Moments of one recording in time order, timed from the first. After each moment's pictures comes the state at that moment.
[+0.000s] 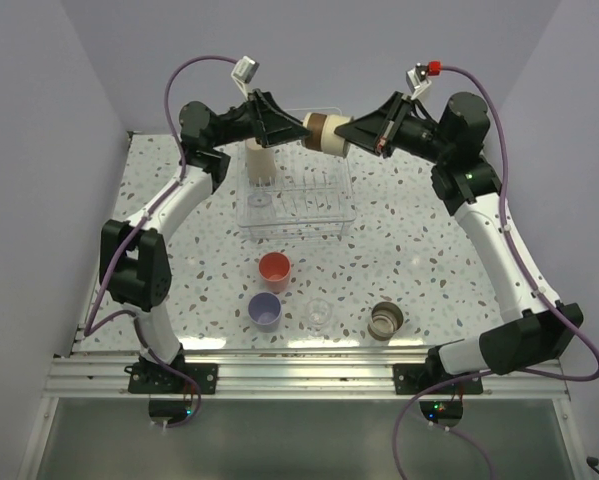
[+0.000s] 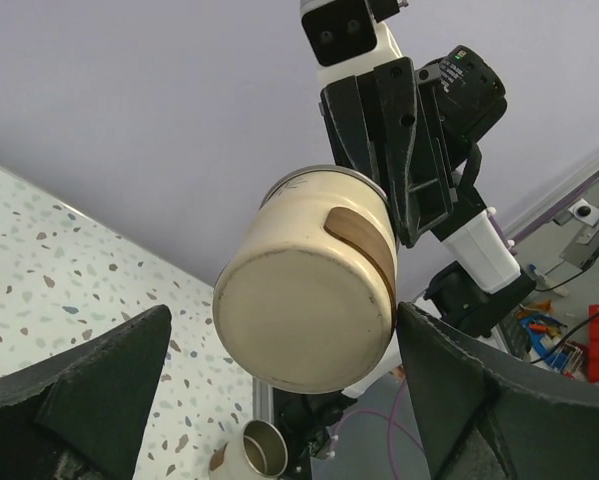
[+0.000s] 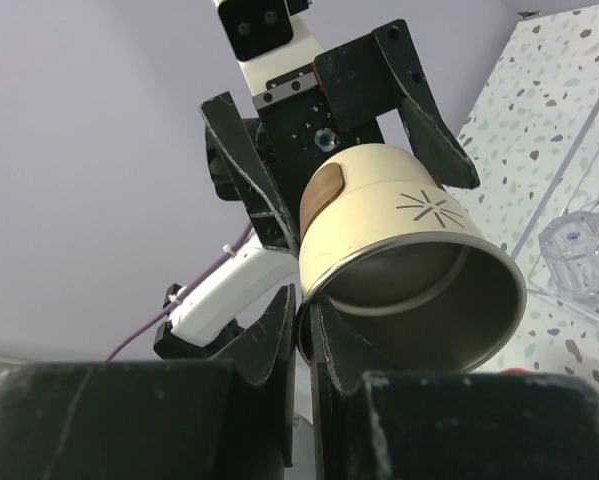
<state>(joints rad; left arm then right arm) -0.31 1.84 1.57 0.83 1.08 -1.26 0.26 1.41 1.55 -0.11 -0.75 1.07</state>
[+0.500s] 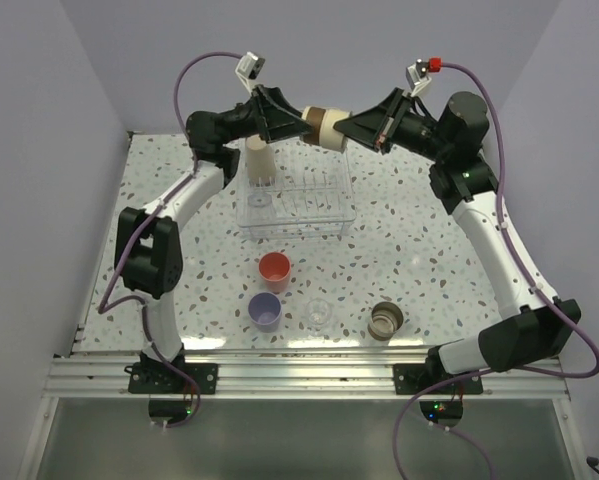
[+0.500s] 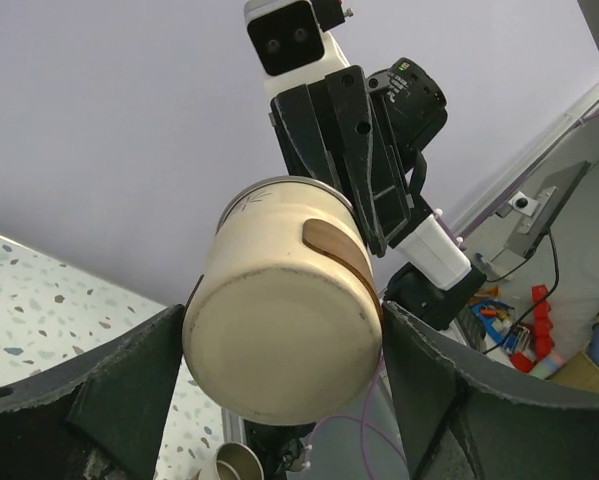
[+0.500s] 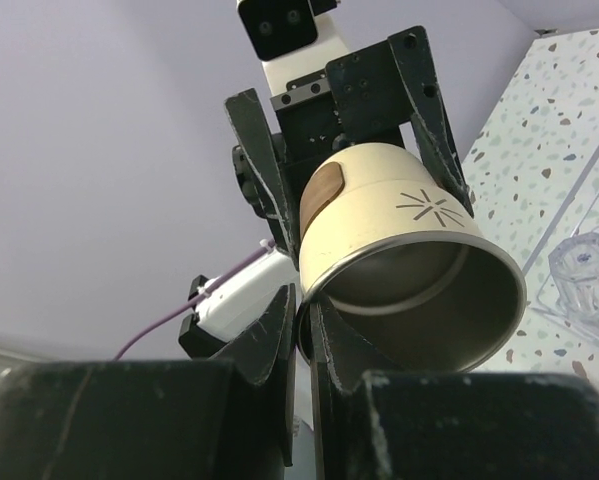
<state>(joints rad) -0.33 1.95 1.65 1.13 1.08 -1.52 0.26 1.42 1.54 -0.02 -0.76 1.10</state>
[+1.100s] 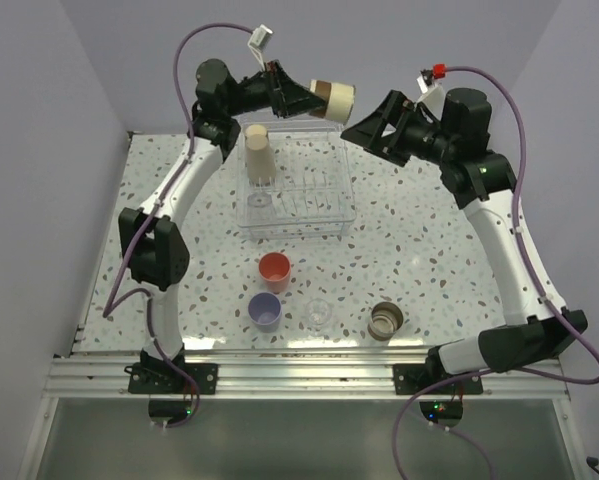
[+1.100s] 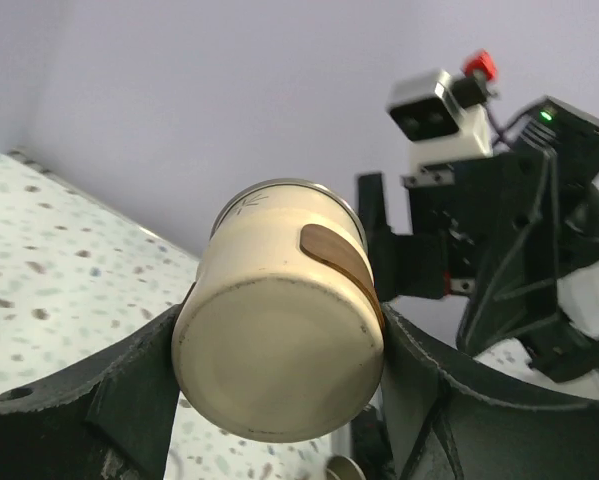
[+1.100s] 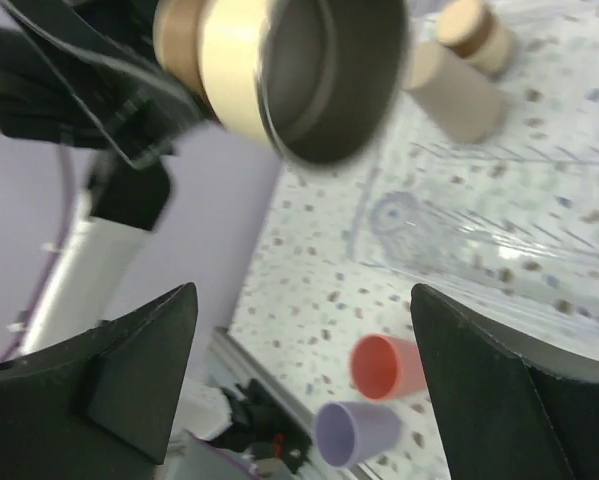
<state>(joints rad) -0.34 2.01 1.95 0.52 1.06 -1.07 0.25 1.42 1.67 -0.44 -0.58 0.79</state>
